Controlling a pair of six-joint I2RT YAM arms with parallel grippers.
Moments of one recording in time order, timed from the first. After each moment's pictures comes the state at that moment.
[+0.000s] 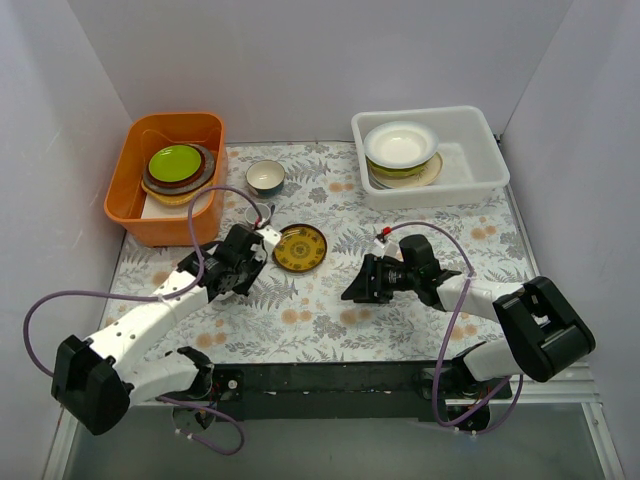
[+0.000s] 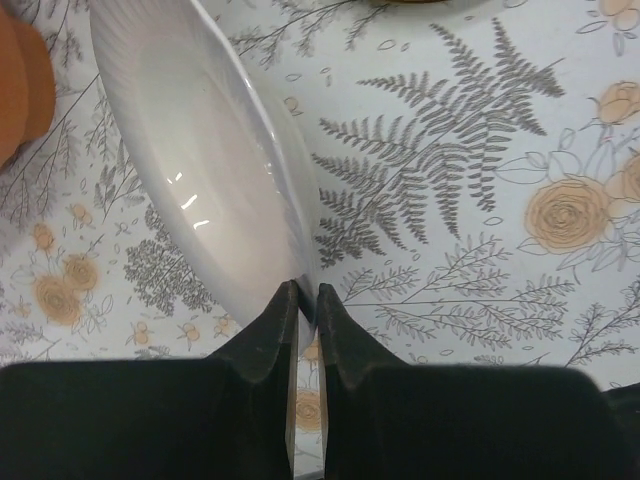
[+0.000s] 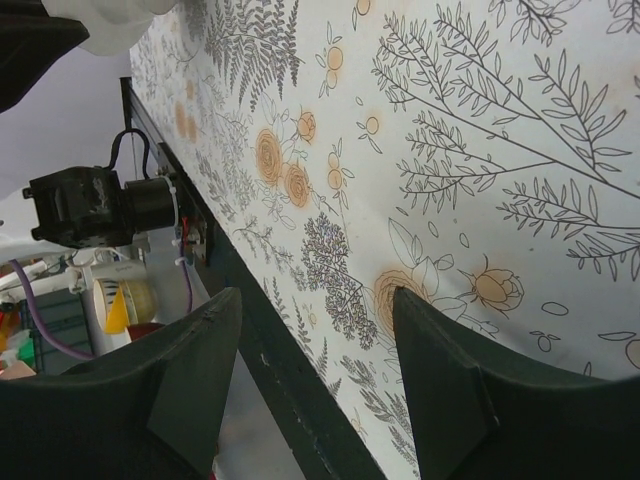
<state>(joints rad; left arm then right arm) -0.57 1.08 0.82 -0.77 -0.21 0.08 0.54 1.39 0.44 0.28 -0.72 0.76</state>
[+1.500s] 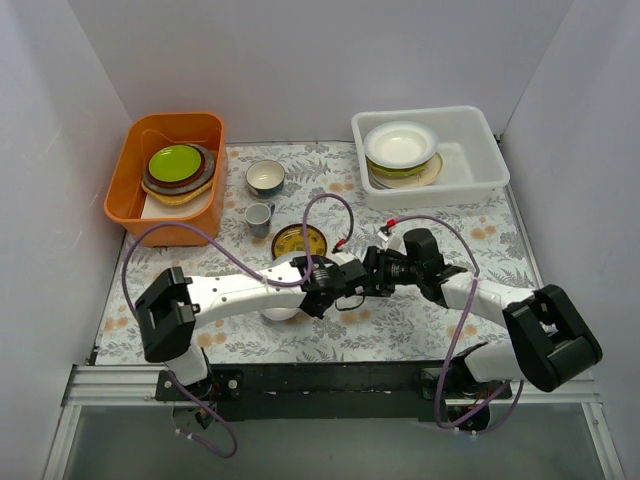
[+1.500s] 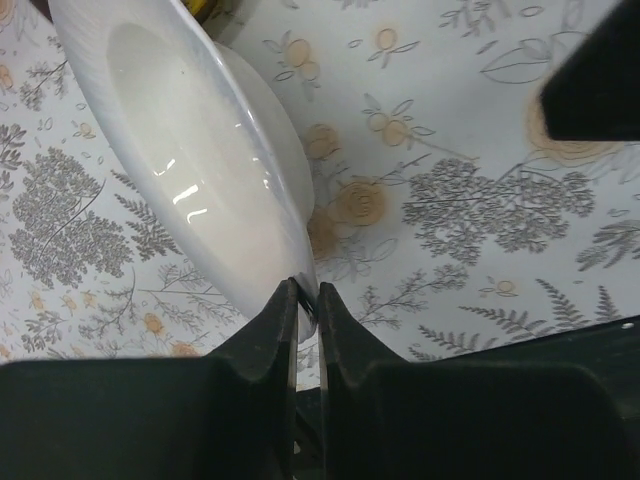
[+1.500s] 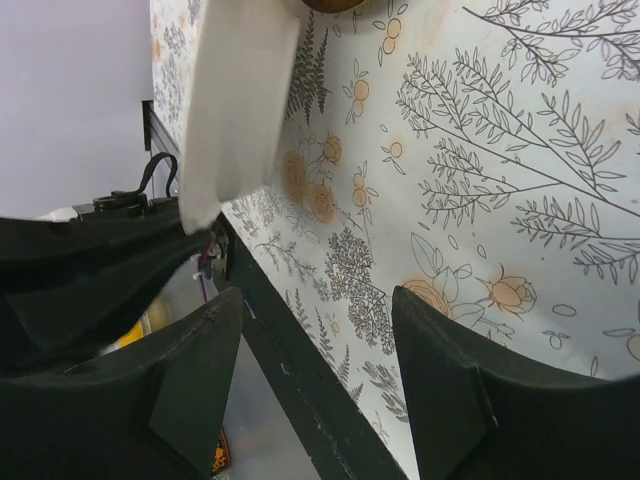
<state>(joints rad) -1.18 1.61 1.23 -1.00 -0.46 -0.50 0.52 1.36 0.49 0.23 -0.73 0.79</state>
